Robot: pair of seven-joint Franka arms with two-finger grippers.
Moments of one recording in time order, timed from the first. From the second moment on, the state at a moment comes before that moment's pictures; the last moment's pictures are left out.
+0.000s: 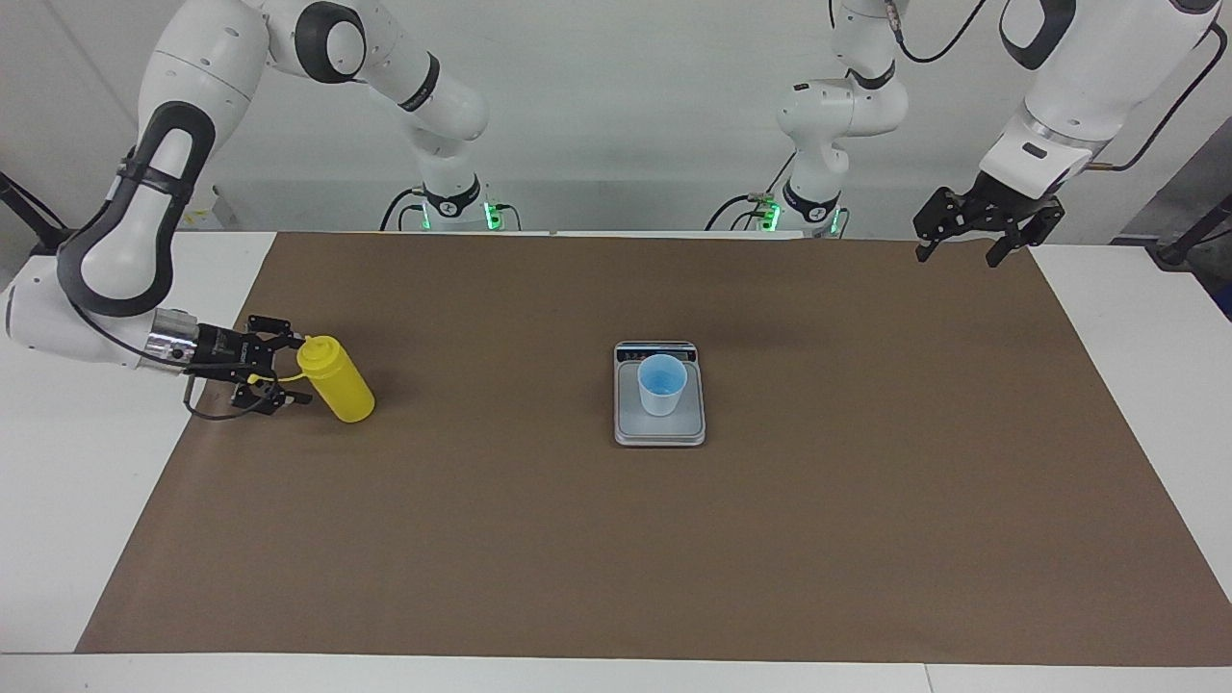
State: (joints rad) left arm 0.01 -0.07 -0.08 -1.64 -0.05 1.55 0.04; right arm -0.49 0.50 0.03 -1.61 0.59 1.52 0.84
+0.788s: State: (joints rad) left arm 0.01 -0.07 -0.08 -1.64 -0.05 1.55 0.04; right arm -0.49 0.46 0.03 -1.71 0.63 1.56 0.86
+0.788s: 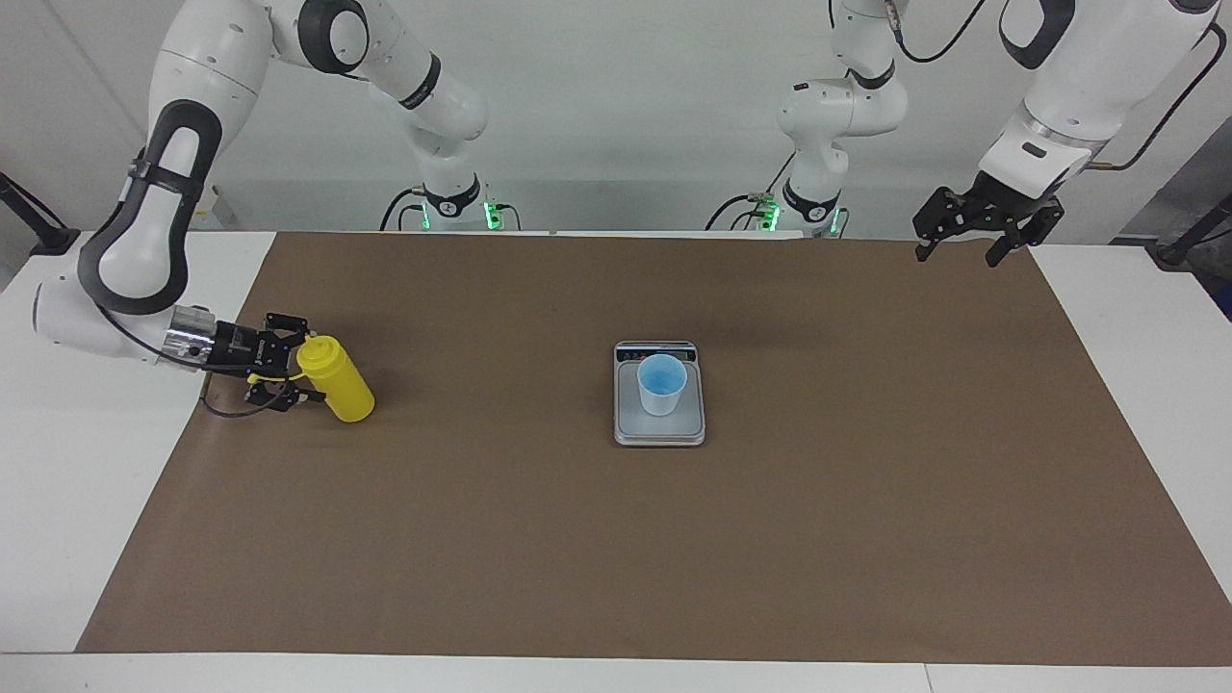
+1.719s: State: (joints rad) left arm 0.01 -0.07 -0.08 -1.64 -0.05 1.55 0.04; right arm -0.49 0.44 0.03 -1.79 0.73 1.67 0.86
